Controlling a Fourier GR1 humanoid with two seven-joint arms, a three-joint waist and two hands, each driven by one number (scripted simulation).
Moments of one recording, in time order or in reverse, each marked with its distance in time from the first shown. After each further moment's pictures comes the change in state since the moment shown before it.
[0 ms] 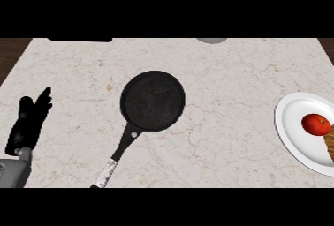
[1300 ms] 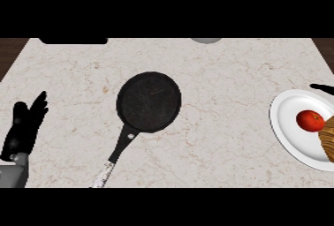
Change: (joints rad) left arm 0.043 -0.058 0.099 -0.028 -0.071 -0.059 -0.001; right arm -0.012 0.215 0.135 0.033 0.544 -0.061 -0.014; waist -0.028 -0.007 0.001
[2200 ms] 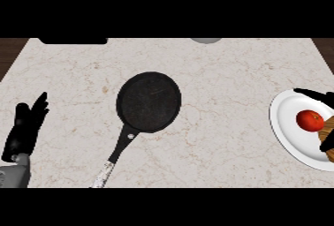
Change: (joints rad) left arm 0.002 -0.054 0.063 -0.004 -0.076 -0.046 -0.002; right arm -0.031 0.146 -0.076 0.095 0.201 -0.020 -0.039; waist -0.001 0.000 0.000
